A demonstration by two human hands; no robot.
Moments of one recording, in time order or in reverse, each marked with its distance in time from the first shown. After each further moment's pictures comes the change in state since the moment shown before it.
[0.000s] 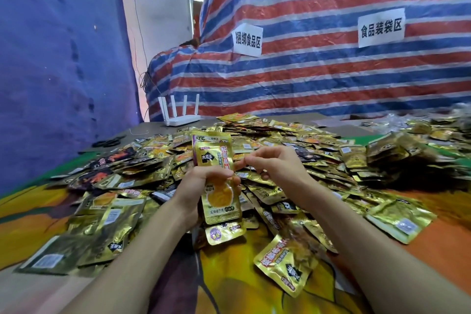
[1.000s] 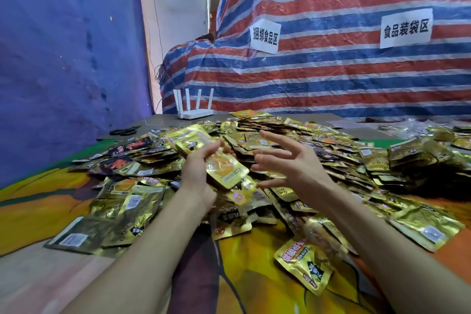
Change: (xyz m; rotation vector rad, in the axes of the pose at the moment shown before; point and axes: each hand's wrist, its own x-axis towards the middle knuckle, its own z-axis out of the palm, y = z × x) left_hand 0.007 0.008 -0.008 -0.496 0.141 0.134; right_hand -0.009 -0.005 0.009 0.307 -0.078 0.080
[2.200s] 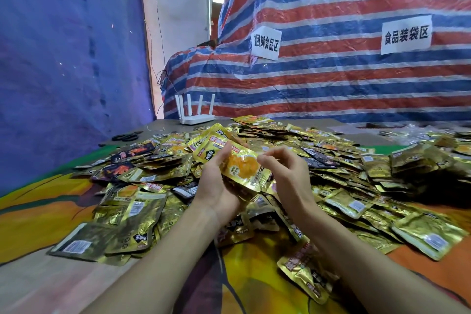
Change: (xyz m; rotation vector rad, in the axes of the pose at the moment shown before) left_hand -0.009 -0.013 0.013 -0.178 -0.170 -0.164; right_hand 0.002 0.019 0.033 -0.229 0.304 -0.308
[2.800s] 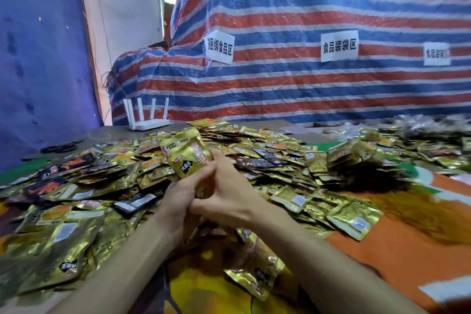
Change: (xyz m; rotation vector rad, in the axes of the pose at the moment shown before) left_hand -0.002 -0.026 0.006 0.491 0.029 0.031; right_hand -0.005 -0.015 -0.013 -0.572 -0.394 -0.078
